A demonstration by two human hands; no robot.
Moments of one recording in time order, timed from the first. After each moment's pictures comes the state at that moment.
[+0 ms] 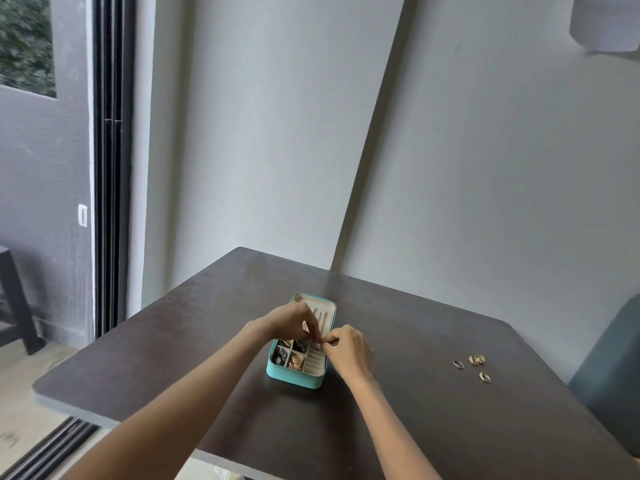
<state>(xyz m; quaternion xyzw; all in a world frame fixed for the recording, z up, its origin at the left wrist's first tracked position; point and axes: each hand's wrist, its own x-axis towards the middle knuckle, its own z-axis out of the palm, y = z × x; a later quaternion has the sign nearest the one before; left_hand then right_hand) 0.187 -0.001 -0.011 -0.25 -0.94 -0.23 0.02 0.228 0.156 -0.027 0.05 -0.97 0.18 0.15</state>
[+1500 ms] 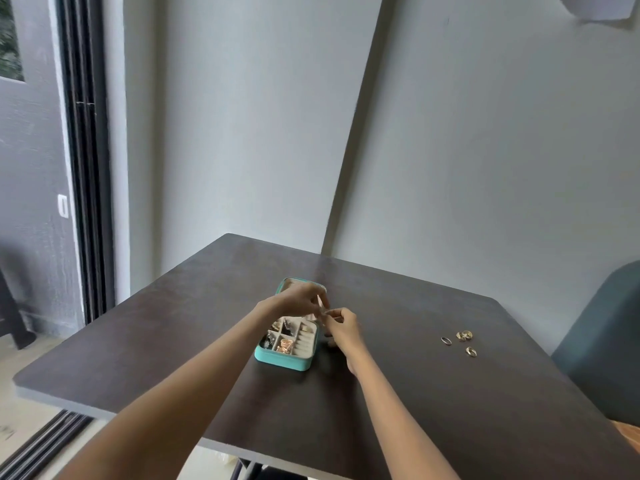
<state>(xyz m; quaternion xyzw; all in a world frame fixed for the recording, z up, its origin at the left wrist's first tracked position) 0.179 0.033 0.004 -0.22 -0.93 -0.29 0.00 0.206 0.171 -0.046 -0.04 -0.82 0.57 0.04</state>
